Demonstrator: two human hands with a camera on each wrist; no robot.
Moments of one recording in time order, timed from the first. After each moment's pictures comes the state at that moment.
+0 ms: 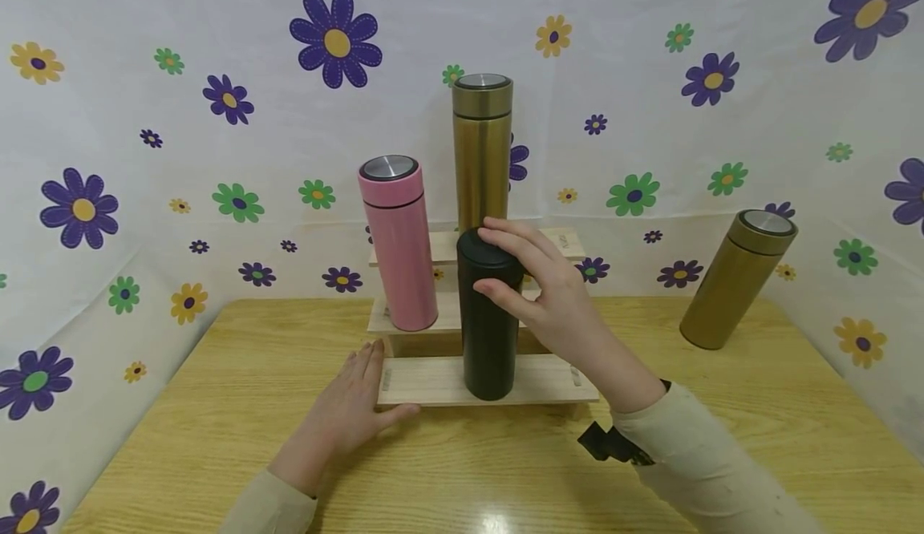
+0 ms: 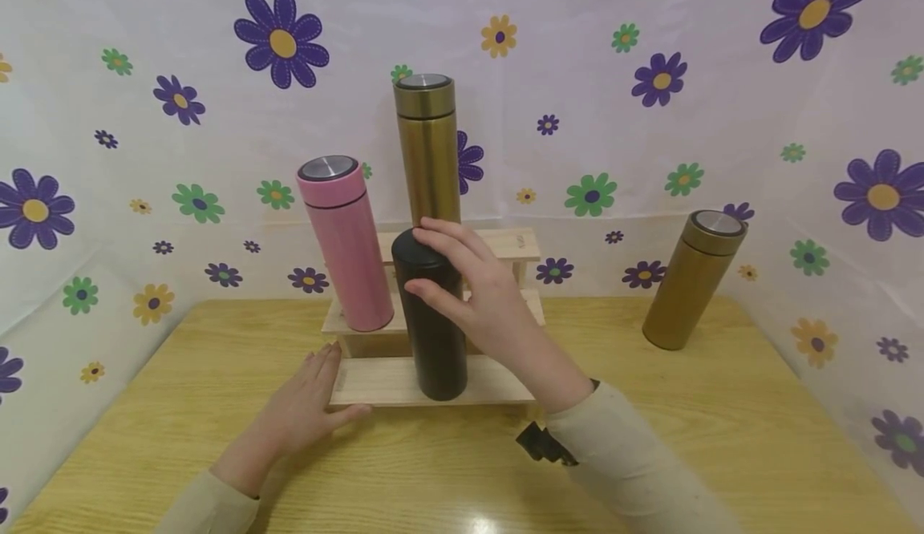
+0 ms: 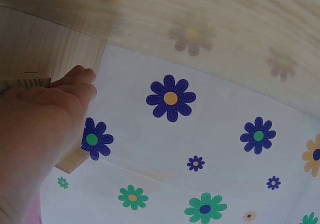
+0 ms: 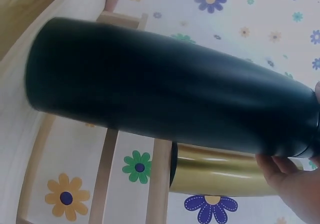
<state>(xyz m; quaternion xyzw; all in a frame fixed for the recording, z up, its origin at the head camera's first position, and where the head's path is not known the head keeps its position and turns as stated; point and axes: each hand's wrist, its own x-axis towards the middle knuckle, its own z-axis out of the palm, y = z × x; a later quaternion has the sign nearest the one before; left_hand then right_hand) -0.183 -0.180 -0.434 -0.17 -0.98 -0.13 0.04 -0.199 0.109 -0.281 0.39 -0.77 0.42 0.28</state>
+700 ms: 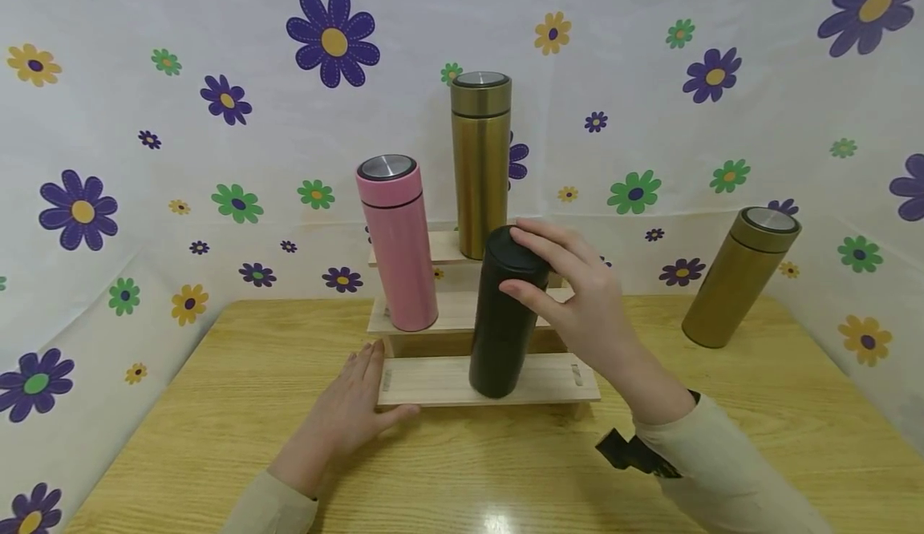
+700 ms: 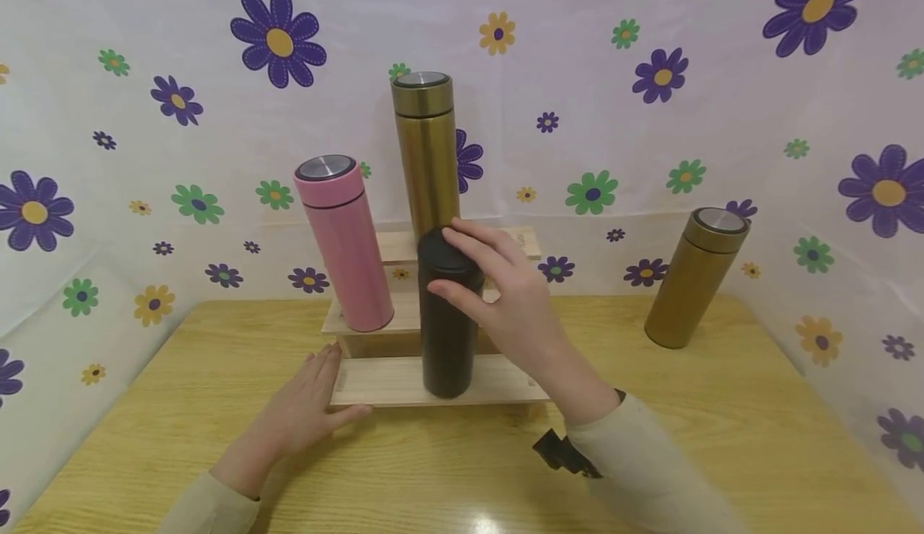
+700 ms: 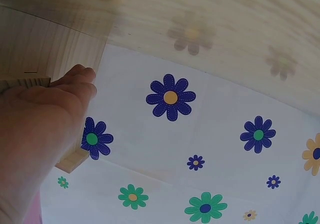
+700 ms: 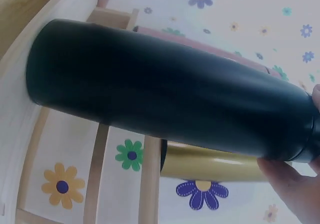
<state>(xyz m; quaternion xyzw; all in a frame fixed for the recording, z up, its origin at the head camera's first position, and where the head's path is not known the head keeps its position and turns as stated) -0.183 -0.181 -0.434 -0.17 -0.98 -0.12 0.04 -0.193 0.128 -0.279 0.38 -0.74 0.40 0.38</state>
